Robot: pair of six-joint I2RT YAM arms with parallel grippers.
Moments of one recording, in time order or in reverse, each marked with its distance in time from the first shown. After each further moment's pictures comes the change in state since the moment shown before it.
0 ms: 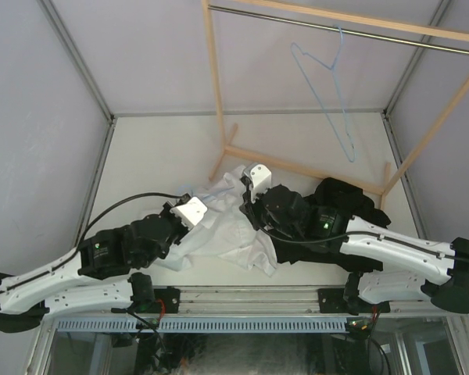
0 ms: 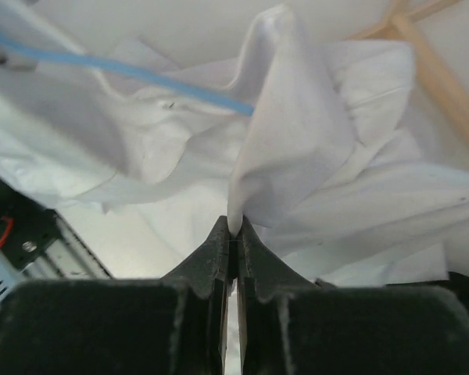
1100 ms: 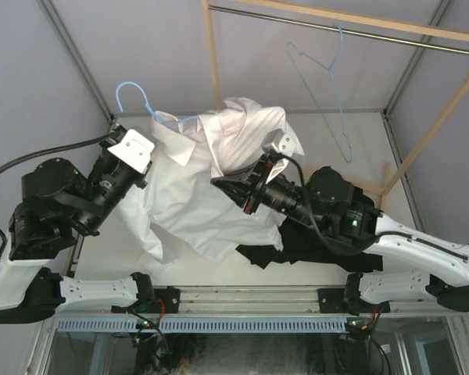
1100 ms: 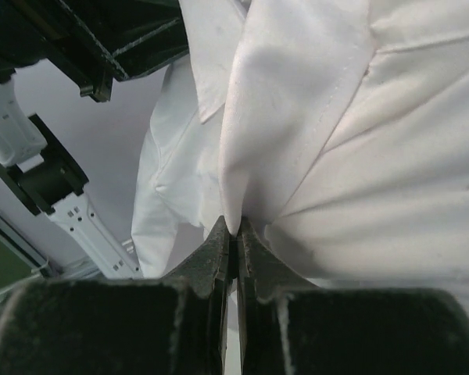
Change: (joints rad) left arm 0.063 0.309 0.882 -0.011 -0.023 0.376; right arm 0.084 -0.060 0.238 0.355 -0.216 -0.023
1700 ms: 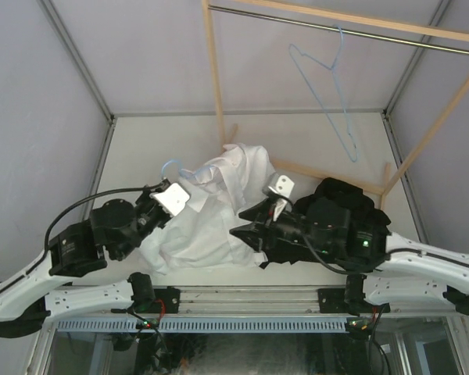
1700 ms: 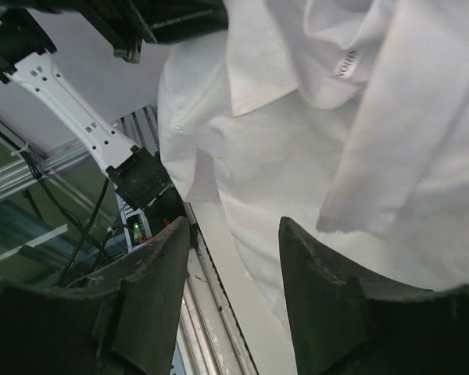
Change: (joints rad) left arm 0.006 -0.267 -0.621 0.015 0.044 -0.131; right arm 0.066 -0.160 -0.328 -0.140 0.003 0.034
